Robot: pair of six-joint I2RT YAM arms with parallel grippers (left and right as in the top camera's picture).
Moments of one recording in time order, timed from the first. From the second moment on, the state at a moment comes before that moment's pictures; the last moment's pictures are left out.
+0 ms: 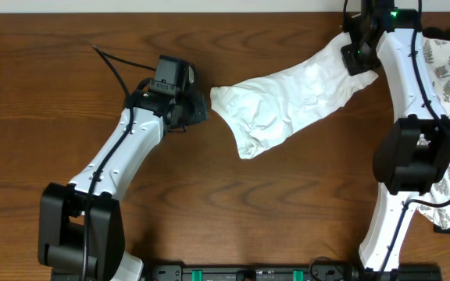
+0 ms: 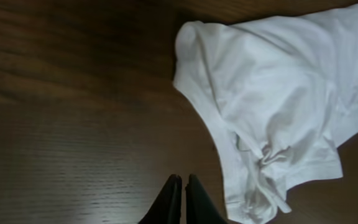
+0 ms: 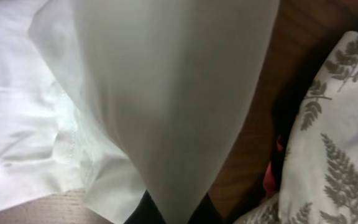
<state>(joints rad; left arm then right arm) -0.28 1.69 1.22 -0.60 0.19 -0.47 -0.01 2.24 2.13 -1.15 0.15 -0.29</state>
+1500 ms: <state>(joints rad) -0.20 1.69 1.22 -0.62 0.09 -0.47 0.16 2.24 2.26 -1.33 0.15 -0.42</state>
